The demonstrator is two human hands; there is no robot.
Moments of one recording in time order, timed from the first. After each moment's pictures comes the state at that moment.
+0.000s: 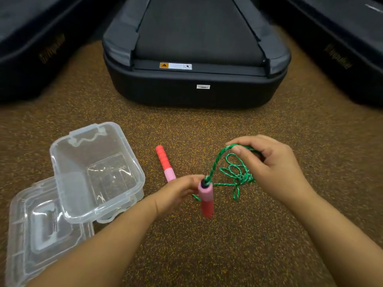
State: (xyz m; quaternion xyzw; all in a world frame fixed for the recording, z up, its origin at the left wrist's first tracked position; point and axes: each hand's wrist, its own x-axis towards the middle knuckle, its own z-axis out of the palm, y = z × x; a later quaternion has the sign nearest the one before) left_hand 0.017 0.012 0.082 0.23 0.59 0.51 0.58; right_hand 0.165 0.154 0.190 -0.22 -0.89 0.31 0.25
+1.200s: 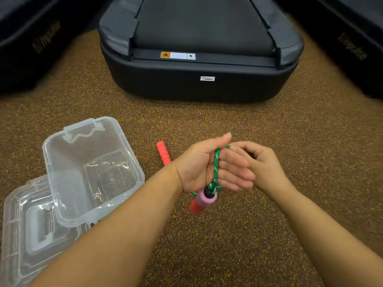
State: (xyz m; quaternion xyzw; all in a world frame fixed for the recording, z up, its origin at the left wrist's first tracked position) left_hand 0.009 0.072 0.144 0.25 0.34 0.53 0.74; right_hand 0.135 0.180 0.126 -0.28 -0.78 0.53 0.20
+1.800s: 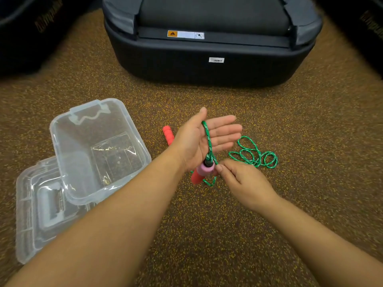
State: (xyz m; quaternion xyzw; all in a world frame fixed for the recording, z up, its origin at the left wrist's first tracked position) left_hand -0.002 0.069 0.122 0.11 0.44 0.66 0.60; right_hand 0.147 0.133 0.081 -0.22 -0.92 0.31 0.03
